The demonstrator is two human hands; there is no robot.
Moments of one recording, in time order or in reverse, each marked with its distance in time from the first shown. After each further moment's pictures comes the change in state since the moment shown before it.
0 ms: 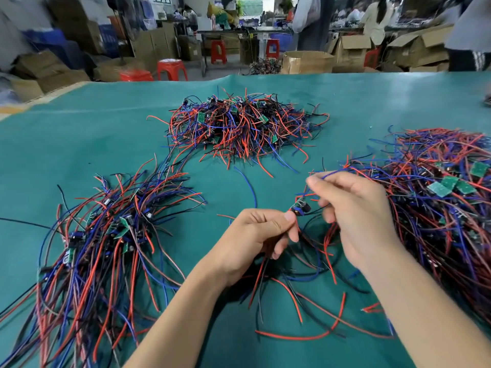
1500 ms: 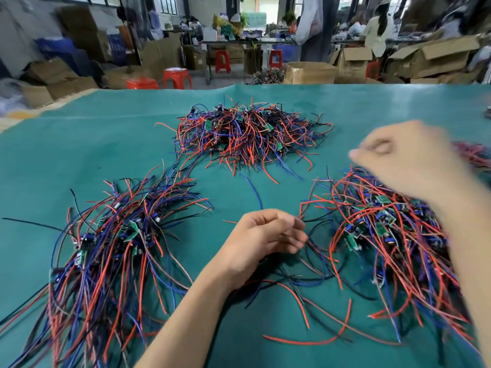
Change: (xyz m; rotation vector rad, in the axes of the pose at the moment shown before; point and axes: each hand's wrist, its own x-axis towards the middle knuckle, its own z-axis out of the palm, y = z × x) left_hand 0.004 -0.001 -0.001 -0.224 0.094 -0.041; right_hand 0.050 -0.090 -0.039 -1.226 -0.043 -0.171
